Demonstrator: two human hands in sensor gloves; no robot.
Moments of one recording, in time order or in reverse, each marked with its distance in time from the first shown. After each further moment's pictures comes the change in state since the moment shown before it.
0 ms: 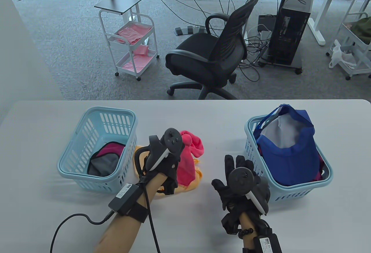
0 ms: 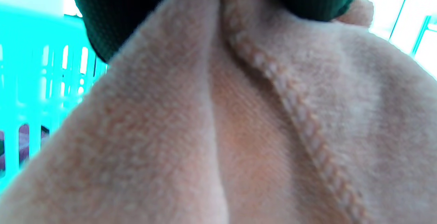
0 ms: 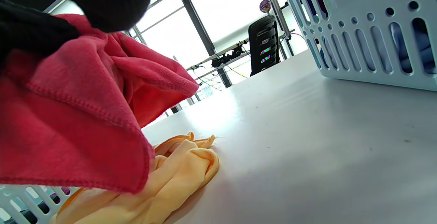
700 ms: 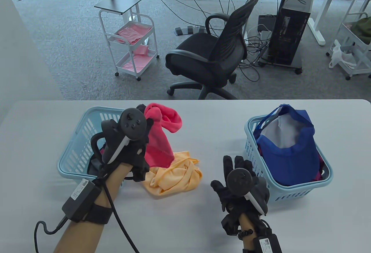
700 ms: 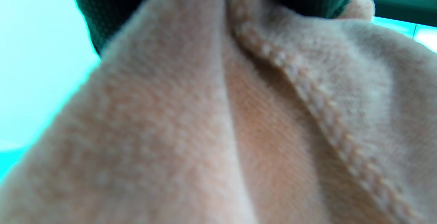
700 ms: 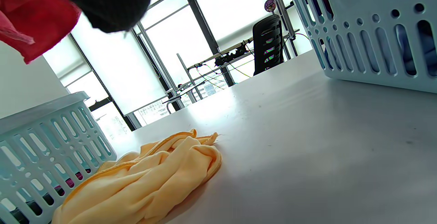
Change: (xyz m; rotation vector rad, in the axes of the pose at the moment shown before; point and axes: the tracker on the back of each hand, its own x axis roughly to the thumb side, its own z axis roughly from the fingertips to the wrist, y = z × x) left_hand -0.051 0.144 0.038 0.218 0.061 0.020; right_hand 0.005 0.000 0.003 0.004 -0.020 0.017
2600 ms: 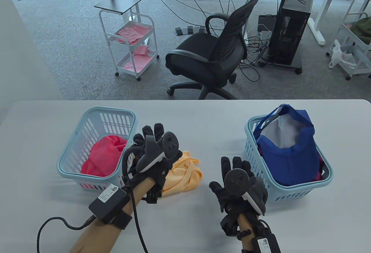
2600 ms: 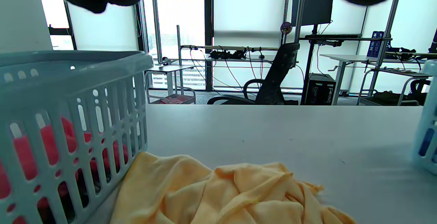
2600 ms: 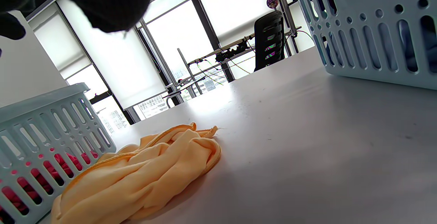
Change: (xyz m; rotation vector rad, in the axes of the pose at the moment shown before) left_hand 0.043 -0.142 0.020 -0.389 -0.122 -0.219; right_hand 0.005 0.002 0.001 0.018 -0.003 0.027
